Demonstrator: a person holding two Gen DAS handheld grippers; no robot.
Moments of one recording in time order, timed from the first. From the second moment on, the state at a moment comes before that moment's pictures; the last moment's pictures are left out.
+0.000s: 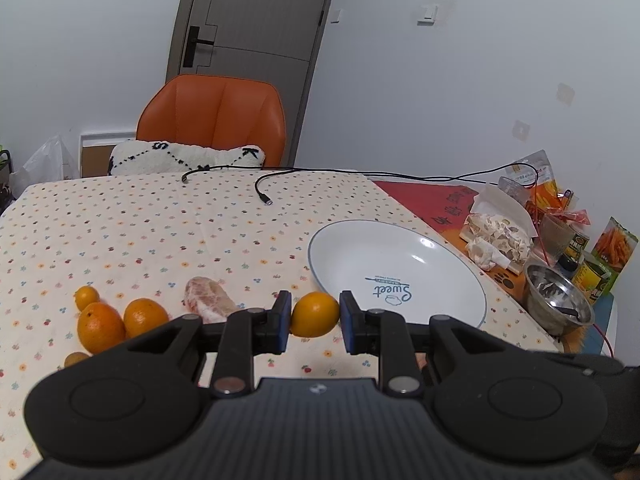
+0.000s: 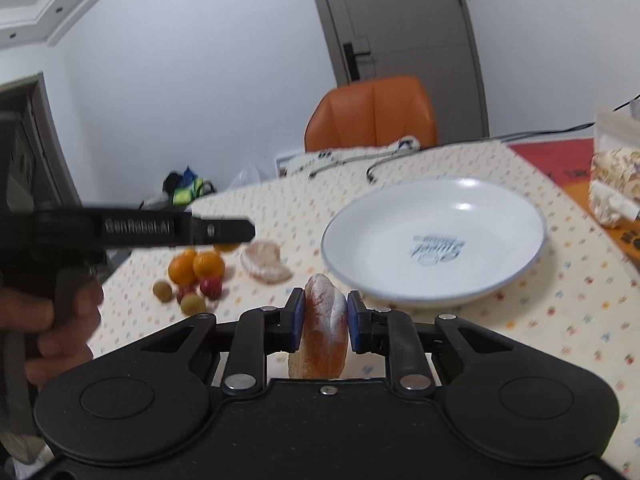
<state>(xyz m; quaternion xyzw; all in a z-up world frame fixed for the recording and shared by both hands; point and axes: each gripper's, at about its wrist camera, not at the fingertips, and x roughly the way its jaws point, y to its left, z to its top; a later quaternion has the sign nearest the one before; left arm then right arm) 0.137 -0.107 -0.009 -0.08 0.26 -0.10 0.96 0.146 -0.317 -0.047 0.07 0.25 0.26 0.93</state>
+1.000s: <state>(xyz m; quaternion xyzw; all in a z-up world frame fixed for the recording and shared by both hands) 0.179 -0.170 0.000 -0.06 0.25 -0.15 0.95 0.196 -0.376 -0.040 0.14 0.21 0.19 0.95</state>
